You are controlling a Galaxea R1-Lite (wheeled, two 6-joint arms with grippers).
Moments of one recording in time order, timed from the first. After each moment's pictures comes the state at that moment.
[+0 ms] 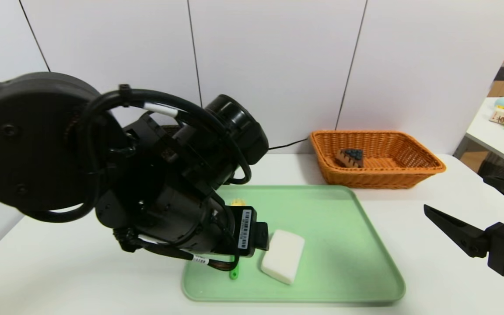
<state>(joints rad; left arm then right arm) -0.91 1.75 -1.51 0.75 0.15 -0.70 0.51 1.01 -0.51 -0.27 -0.32 -0.19</state>
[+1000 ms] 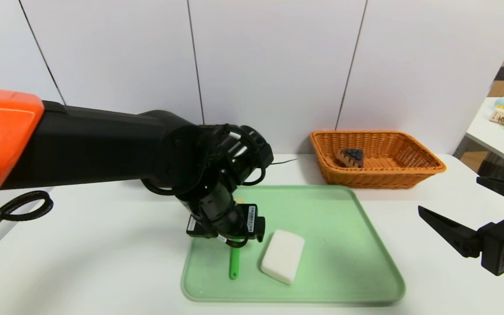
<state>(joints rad) -0.77 2.00 -1.61 0.75 0.12 -0.64 0.52 1.03 -0.51 -0.27 -0.32 -0.20</state>
